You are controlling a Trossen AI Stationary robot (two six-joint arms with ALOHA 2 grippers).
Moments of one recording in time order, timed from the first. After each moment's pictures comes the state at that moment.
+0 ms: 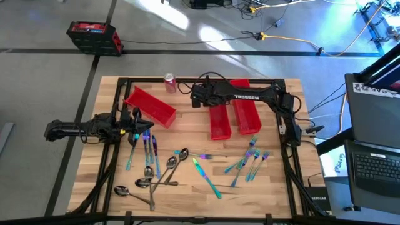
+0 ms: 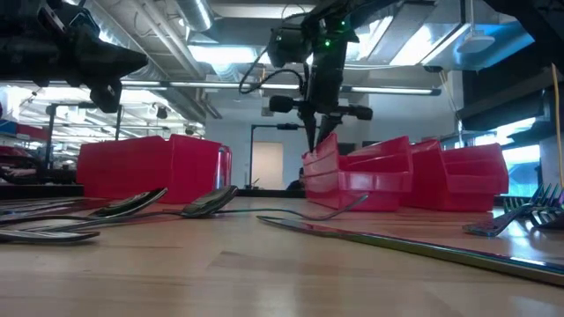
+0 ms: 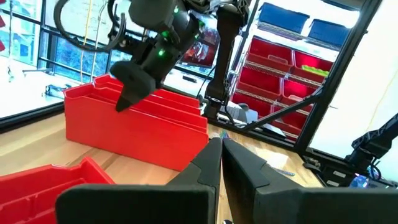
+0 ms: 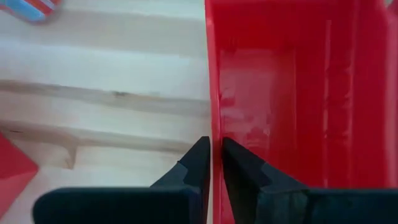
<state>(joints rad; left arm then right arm) 0.01 0.01 0.01 0.09 -0.13 -0.29 -0.26 2.06 1.76 -1.01 0.35 1.15</state>
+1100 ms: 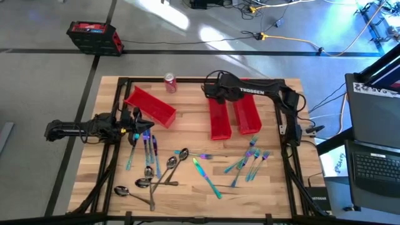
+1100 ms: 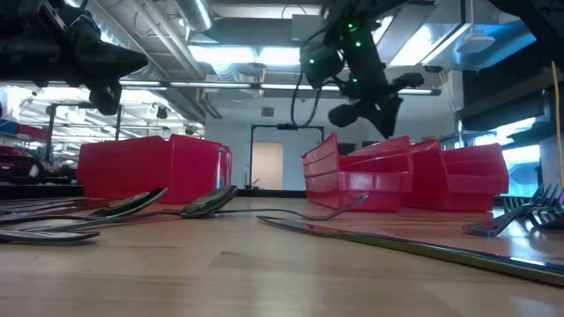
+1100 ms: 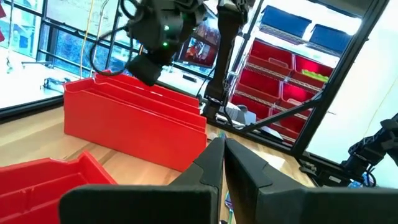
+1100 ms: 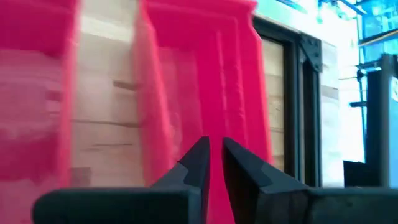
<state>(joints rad) 0.01 0.01 0.01 0.08 -0.13 -0.34 -0.35 1.98 1.69 -1.57 0.55 1.18</state>
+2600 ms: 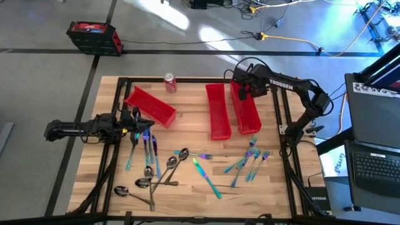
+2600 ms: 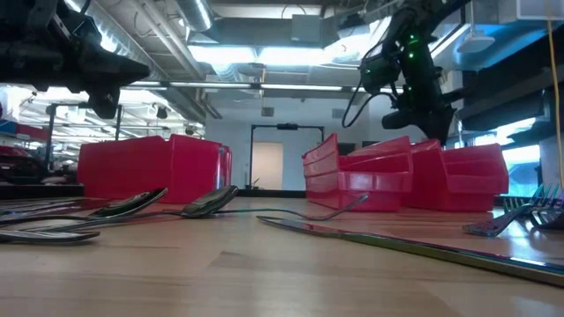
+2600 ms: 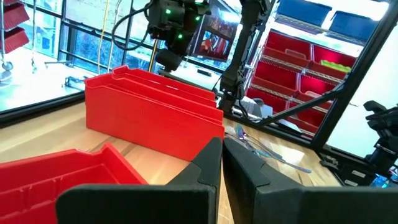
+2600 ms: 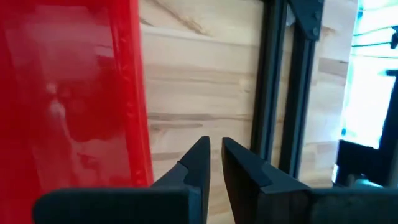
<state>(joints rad) 0.01 0.01 0.01 0.04 -0.19 -0.30 -0.66 1.65 1.28 -1.31 0.39 0.82</state>
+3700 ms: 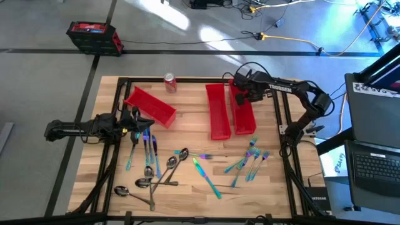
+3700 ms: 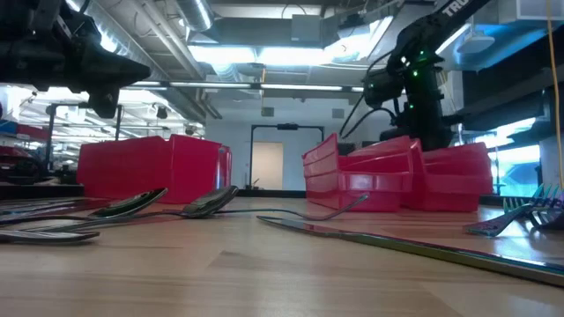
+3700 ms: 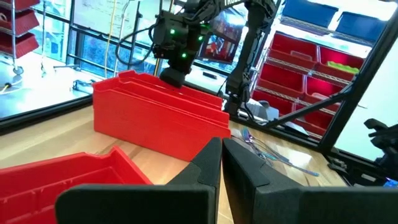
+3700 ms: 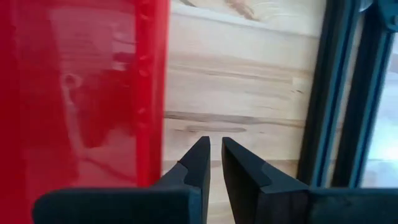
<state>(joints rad) 0.01 0.01 0.01 0.04 -0.22 -0.29 -0.66 1.63 1.11 -1.08 0.29 0.78</state>
